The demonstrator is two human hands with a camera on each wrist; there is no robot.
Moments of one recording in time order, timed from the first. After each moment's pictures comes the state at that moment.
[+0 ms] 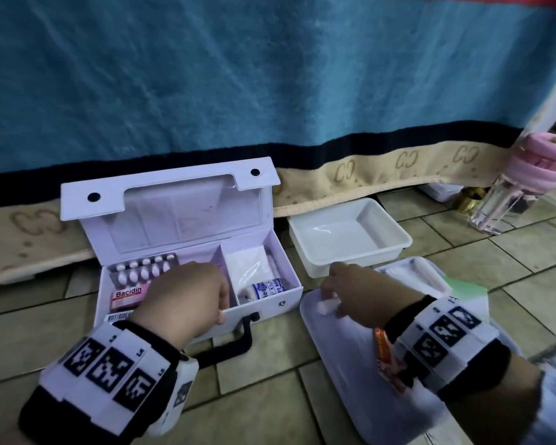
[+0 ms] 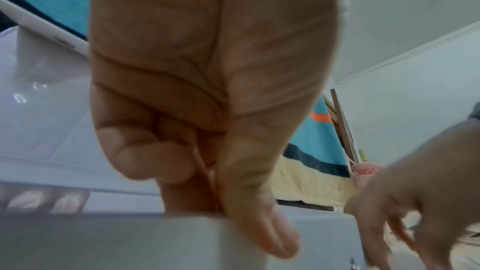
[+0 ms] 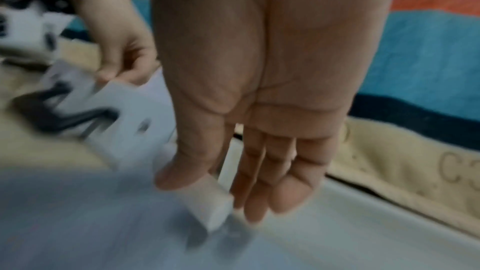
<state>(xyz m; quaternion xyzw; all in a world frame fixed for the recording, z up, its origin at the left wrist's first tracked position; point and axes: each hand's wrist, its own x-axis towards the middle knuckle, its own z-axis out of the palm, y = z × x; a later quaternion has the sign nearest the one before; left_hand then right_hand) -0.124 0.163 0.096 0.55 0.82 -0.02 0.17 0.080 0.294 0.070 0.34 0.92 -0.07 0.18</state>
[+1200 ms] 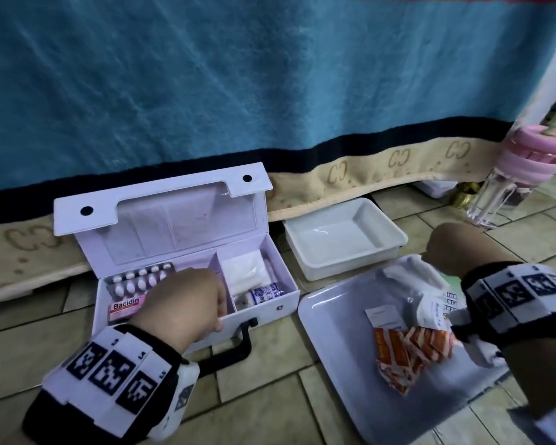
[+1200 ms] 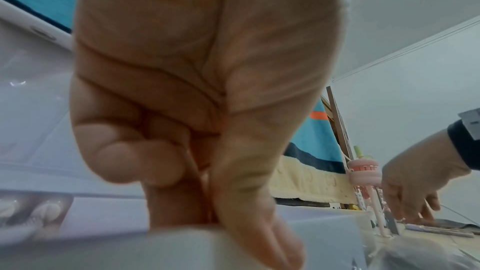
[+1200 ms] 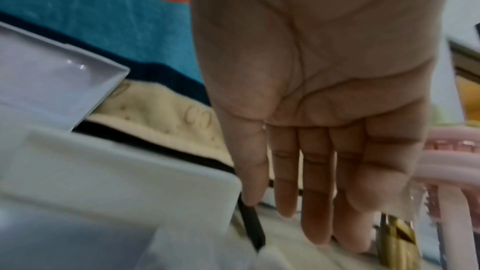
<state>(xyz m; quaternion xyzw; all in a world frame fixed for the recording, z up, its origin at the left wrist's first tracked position) -0.126 0.170 0.094 0.55 0.82 -0.04 0.16 0.171 0.383 0.087 0.66 0.75 -0.01 0.10</state>
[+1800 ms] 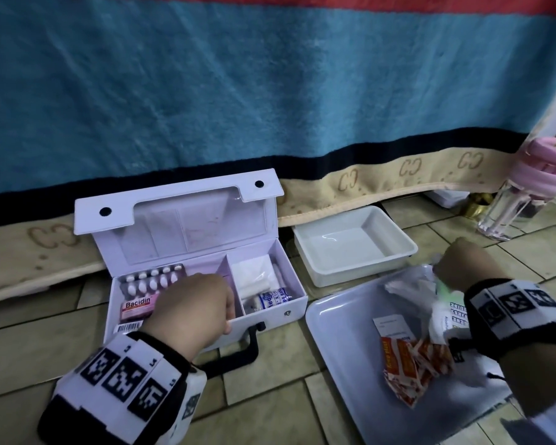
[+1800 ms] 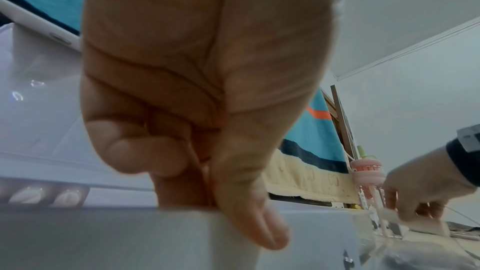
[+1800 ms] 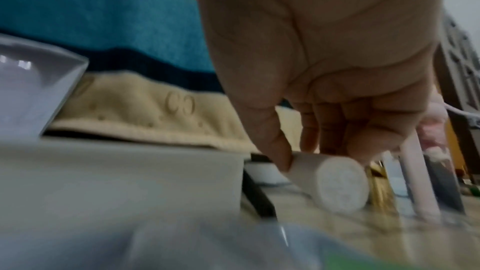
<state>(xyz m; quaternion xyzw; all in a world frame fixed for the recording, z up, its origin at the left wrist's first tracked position) -0.125 0.165 0.092 0.54 0.83 -0.03 0.17 0.171 0.383 0.072 0.72 0.68 -0.11 -0.02</state>
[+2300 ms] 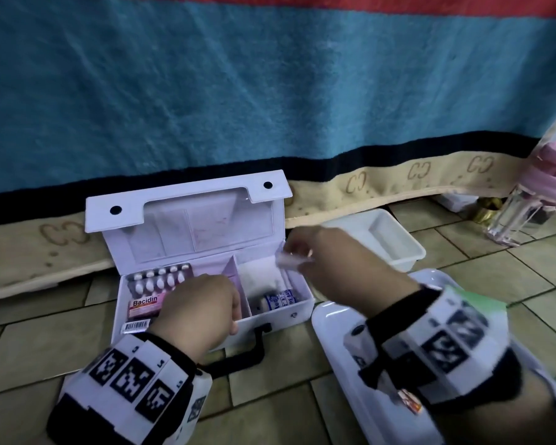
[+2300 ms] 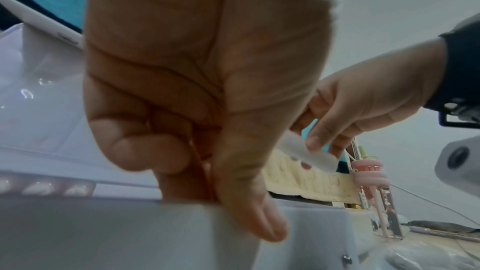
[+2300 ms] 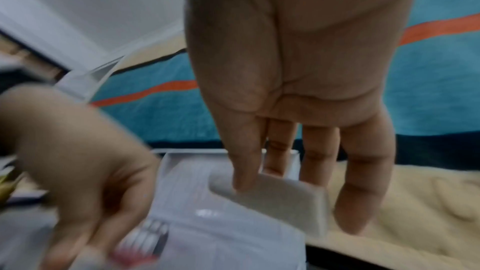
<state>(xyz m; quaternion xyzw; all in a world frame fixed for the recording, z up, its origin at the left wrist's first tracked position) -0.125 0.163 0.090 0.53 0.83 0.00 0.16 0.027 0.266 0.131 0.36 0.90 -0.21 -0.10</state>
